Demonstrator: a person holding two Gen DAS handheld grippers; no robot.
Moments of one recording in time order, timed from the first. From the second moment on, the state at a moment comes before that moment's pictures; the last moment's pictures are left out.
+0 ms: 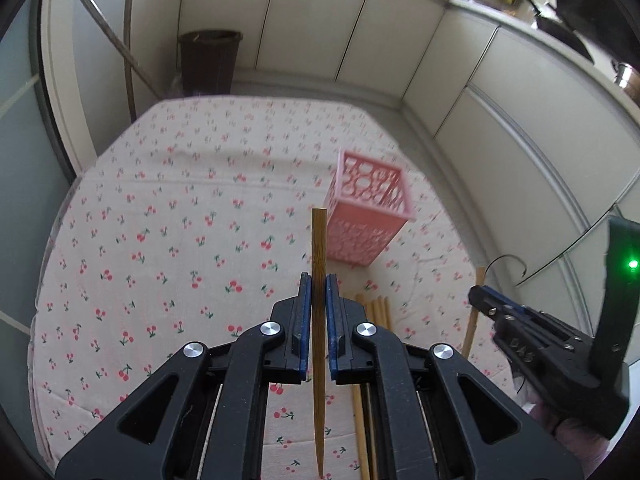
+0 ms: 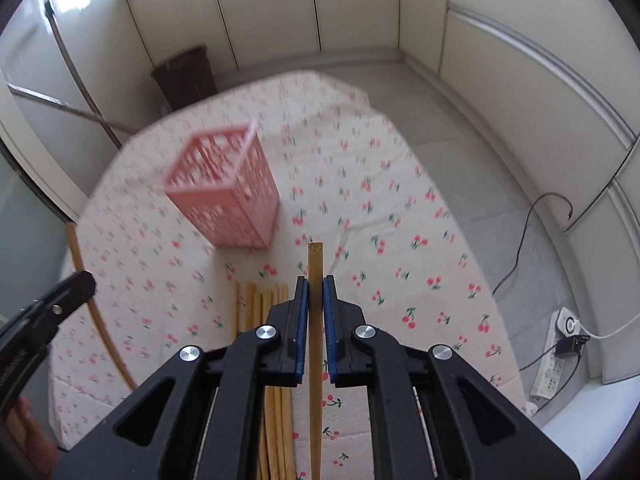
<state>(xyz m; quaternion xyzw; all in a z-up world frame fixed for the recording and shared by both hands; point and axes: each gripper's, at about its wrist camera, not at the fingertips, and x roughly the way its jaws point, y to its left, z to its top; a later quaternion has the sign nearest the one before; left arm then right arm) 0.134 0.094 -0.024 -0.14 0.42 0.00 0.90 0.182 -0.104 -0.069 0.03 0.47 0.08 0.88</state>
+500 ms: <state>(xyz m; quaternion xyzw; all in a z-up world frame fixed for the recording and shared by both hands) 0.113 0.076 0.104 -0.12 0.29 -0.03 0.95 0.168 -0.178 0.082 0.13 0.32 0.09 0.94</state>
